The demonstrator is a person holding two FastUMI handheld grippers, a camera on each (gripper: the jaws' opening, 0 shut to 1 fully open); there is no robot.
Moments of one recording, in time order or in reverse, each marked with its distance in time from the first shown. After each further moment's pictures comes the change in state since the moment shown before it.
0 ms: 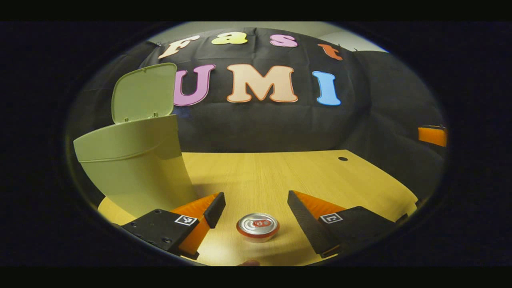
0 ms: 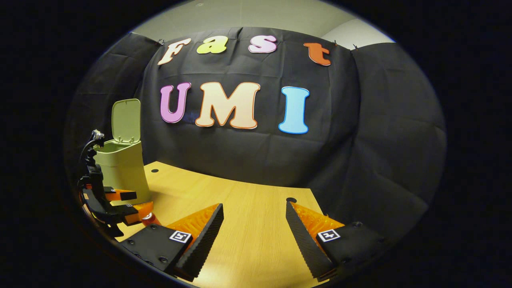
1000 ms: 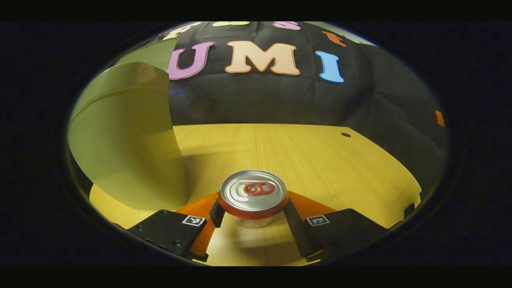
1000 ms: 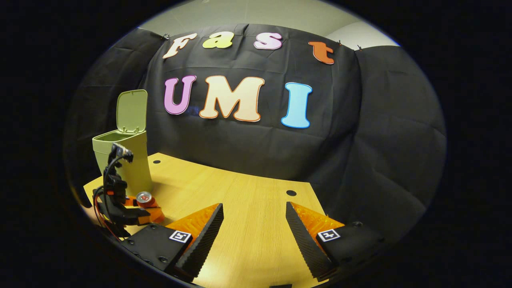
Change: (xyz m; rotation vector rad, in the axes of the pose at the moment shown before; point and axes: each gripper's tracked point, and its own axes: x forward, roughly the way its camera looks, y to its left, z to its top) left arm 0.010 0.003 -0.044 -0.018 0.130 -0.026; right arm -0.014 0.014 -0.017 -0.029 0.017 0.005
